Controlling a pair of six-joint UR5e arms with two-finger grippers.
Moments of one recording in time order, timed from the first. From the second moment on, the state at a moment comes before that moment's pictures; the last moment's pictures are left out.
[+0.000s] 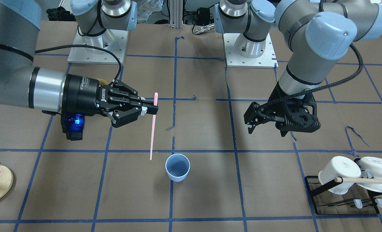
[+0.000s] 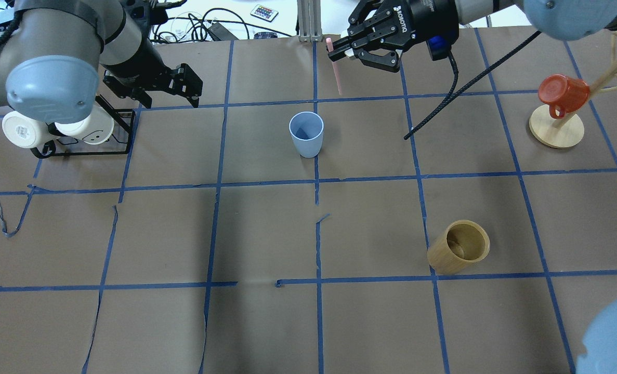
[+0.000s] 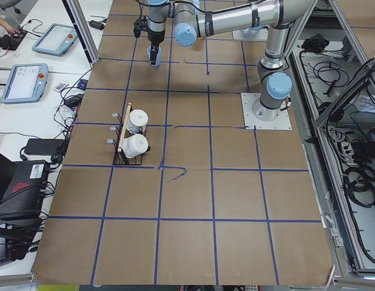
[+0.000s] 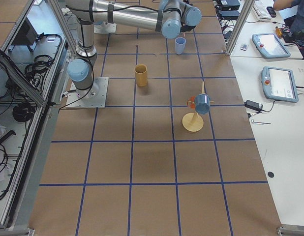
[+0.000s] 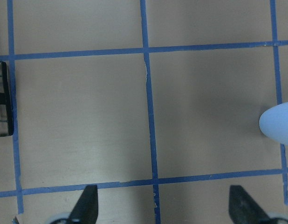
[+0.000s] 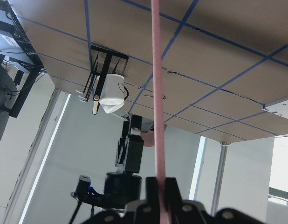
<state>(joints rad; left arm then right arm) -1.52 -1.72 -1.61 -1.25 1.51 0.10 1.50 -1.26 1.43 -1.41 -0.43 0.90</state>
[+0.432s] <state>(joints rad) -1.52 -1.63 -1.60 -1.42 1.53 0.08 1.52 -1.16 1.43 -1.50 -0.34 0.95</state>
